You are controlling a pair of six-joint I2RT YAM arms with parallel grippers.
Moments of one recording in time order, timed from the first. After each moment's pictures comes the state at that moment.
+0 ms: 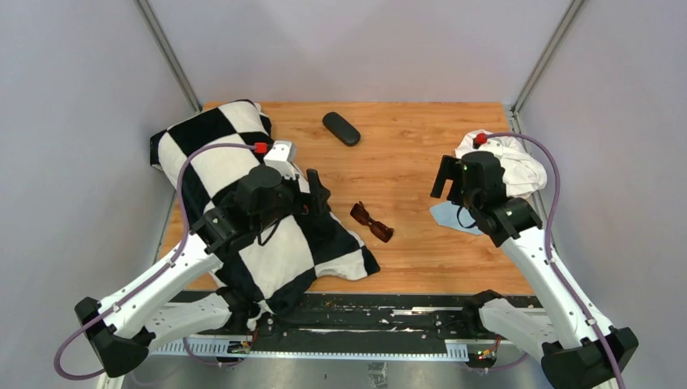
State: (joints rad) left arm -0.77 0.94 0.96 -0.42 -0.26 -0.44; right arm 0.38 0.94 1.00 -0.67 0.36 0.41
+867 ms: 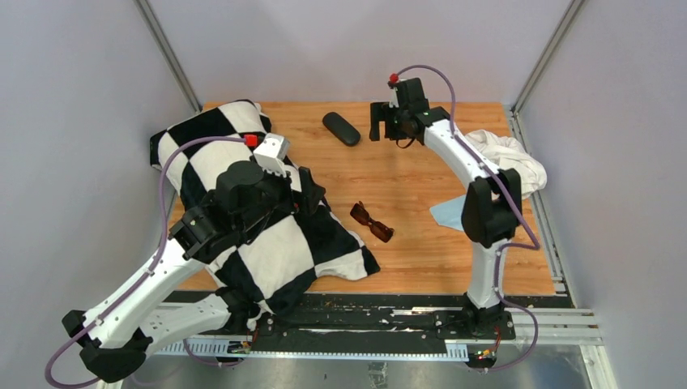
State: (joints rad) left arm -0.76 0.89 1.08 -0.53 -0.19 -0.35; right arm 0.38 1.91 1.74 -0.54 -0.07 0.23
